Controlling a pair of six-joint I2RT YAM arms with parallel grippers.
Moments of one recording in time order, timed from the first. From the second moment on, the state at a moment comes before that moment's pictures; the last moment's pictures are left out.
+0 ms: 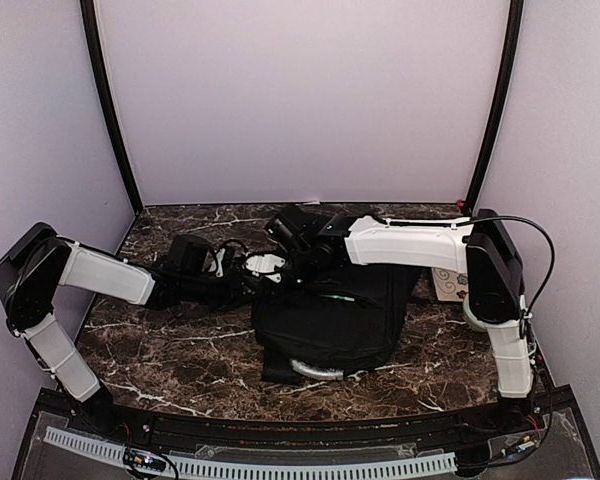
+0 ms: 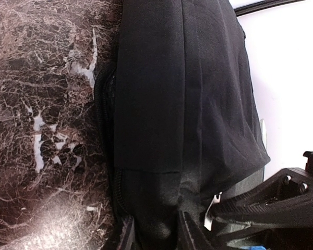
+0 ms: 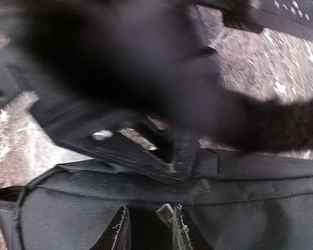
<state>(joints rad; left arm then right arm) -0.58 1.65 0.73 0.25 0.43 -0.82 1.00 2.14 1.79 -0.63 -0.16 -0.44</state>
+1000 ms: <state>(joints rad) -0.57 1.68 0.70 0.37 0.46 -0.89 1.01 2.05 1.66 -0.48 0.05 -0.24</state>
